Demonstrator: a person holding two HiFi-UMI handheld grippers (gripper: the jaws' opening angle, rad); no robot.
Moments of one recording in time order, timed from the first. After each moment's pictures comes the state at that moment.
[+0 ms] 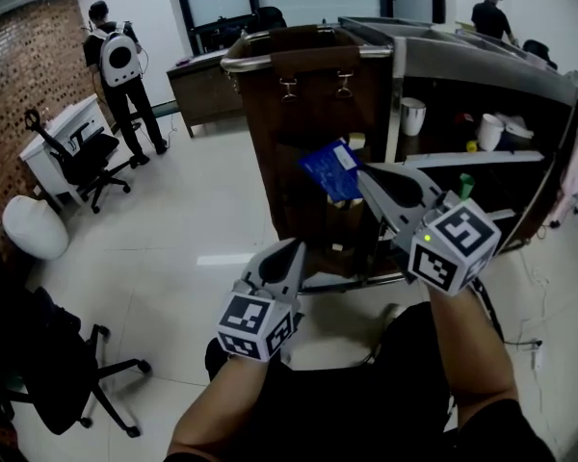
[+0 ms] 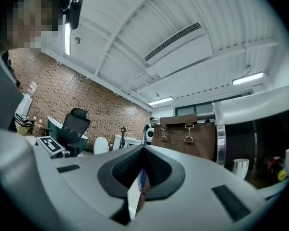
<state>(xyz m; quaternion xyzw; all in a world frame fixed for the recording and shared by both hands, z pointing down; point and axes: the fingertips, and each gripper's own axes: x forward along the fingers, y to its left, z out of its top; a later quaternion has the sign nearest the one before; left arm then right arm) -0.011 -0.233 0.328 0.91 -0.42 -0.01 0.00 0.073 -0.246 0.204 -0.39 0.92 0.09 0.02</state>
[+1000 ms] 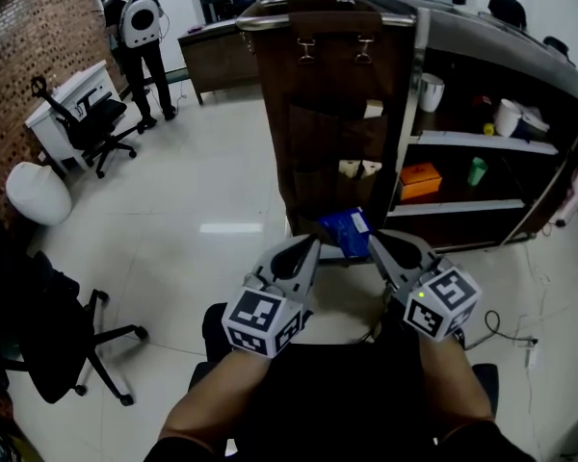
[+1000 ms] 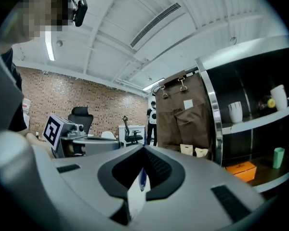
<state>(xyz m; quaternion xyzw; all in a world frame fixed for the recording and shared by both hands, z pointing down) -0.007 -0.203 0.371 0.91 -0.41 0.00 0.03 0.077 -0.196 0.362 -0.39 0.92 -0.04 -0.01</state>
